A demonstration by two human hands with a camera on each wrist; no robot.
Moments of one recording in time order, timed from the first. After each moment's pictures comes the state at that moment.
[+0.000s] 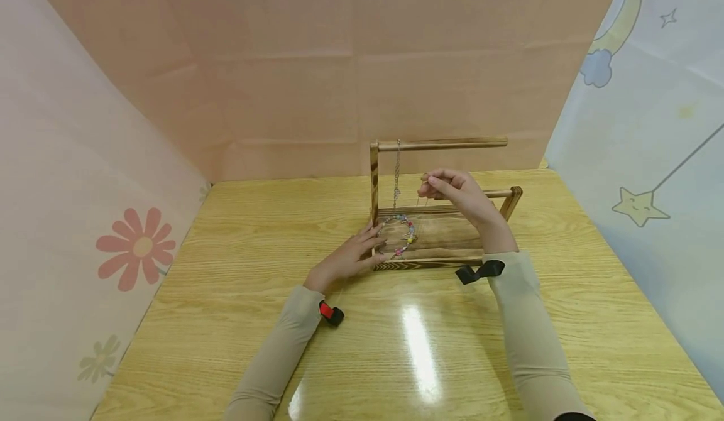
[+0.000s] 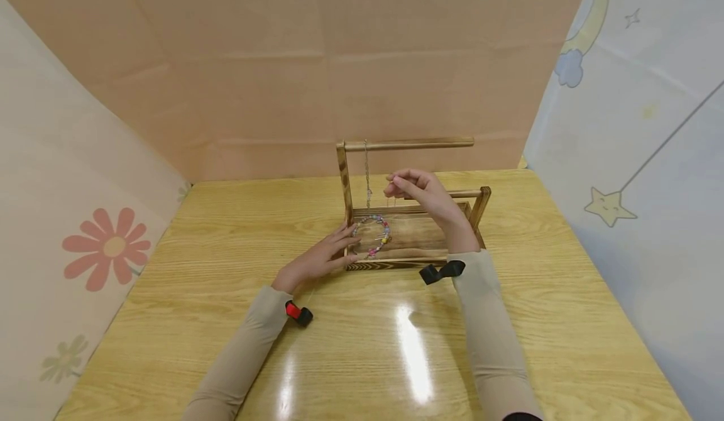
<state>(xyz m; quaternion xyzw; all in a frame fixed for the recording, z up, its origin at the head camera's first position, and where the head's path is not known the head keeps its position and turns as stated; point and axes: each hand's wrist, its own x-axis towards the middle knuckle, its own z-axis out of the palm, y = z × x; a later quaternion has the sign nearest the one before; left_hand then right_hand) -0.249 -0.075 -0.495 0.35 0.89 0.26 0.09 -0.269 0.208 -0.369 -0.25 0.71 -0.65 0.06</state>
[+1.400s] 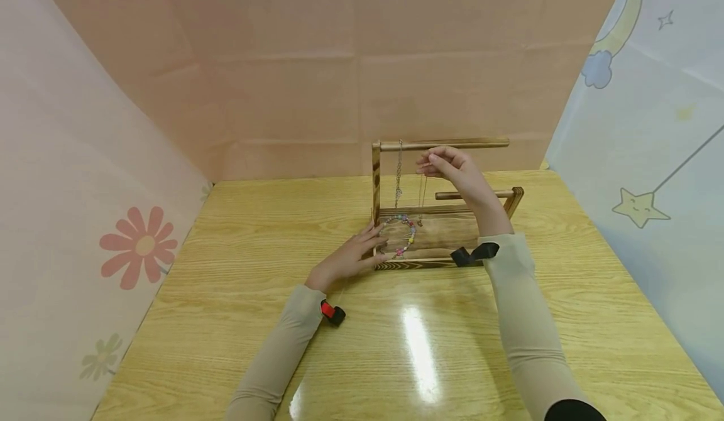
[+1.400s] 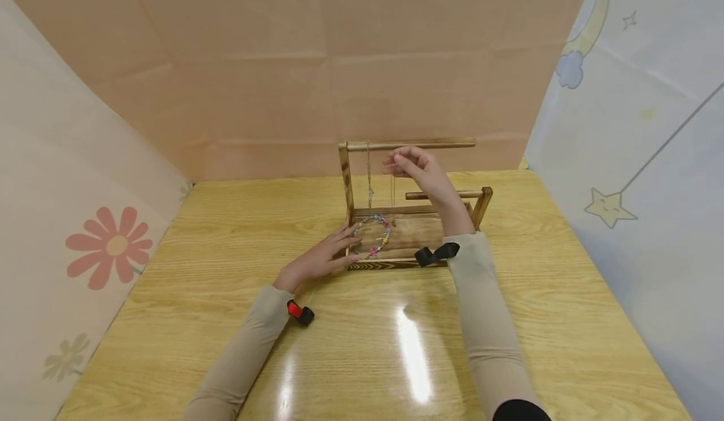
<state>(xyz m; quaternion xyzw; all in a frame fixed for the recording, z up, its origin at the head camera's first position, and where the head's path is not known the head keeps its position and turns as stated) -0.247 -0.074 -0.493 0.36 0.89 0.27 0.10 -0.291 0.197 -0.345 -0.26 0.68 -0.68 0.02</state>
